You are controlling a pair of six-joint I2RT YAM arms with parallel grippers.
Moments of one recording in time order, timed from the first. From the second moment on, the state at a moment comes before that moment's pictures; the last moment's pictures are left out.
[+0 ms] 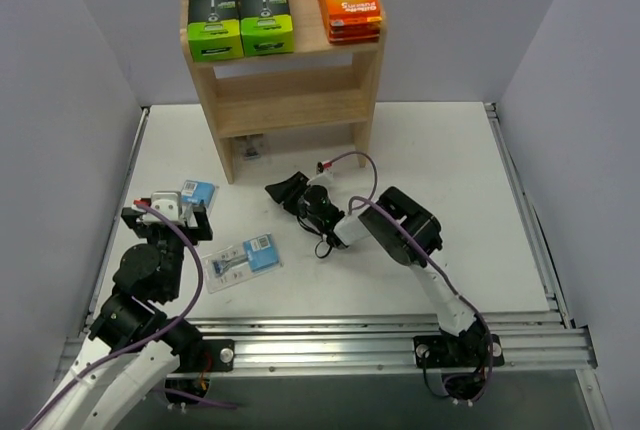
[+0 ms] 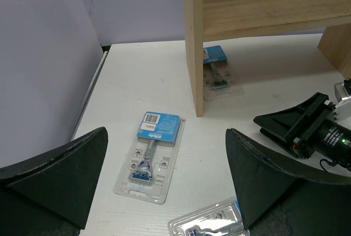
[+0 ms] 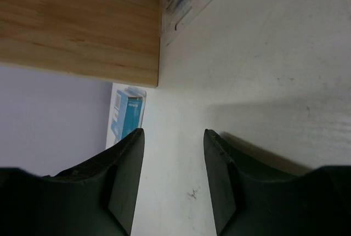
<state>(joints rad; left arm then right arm) -0.60 0.37 0.63 -0.23 -0.65 0.08 0.78 2.31 1.15 0.96 0.13 1.15</state>
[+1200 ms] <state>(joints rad) -0.63 0.36 0.61 -0.22 -0.66 0.08 0.72 2.67 1.83 0.78 0.14 1.17</state>
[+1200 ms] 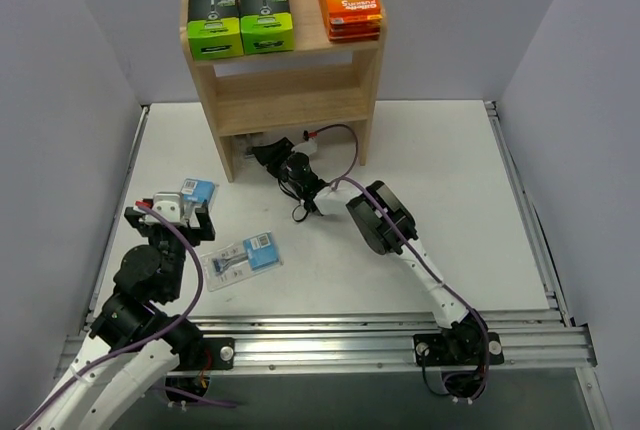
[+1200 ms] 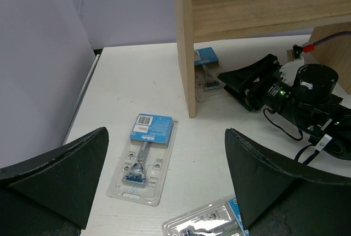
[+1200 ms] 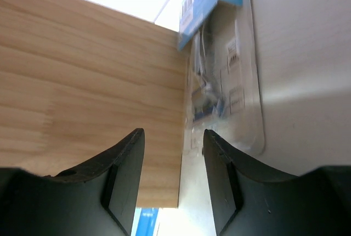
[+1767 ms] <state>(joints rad) -0.65 0.34 0.61 -0.21 -0.66 0.08 0.71 2.70 1.99 0.57 0.21 1.07</state>
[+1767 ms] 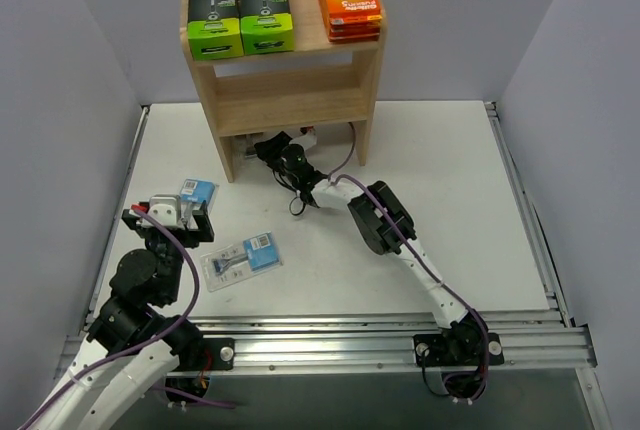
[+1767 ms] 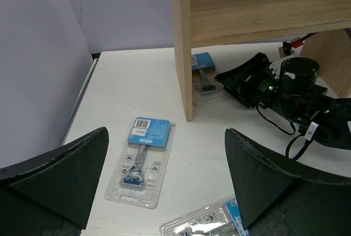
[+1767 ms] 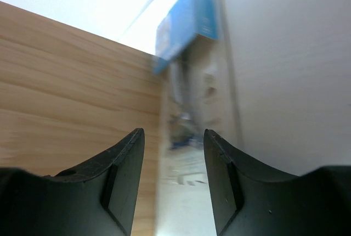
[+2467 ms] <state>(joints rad) -0.65 0.31 0.61 -0.21 -0.66 0.08 0.73 2.71 2.11 0.30 0.26 0.93</state>
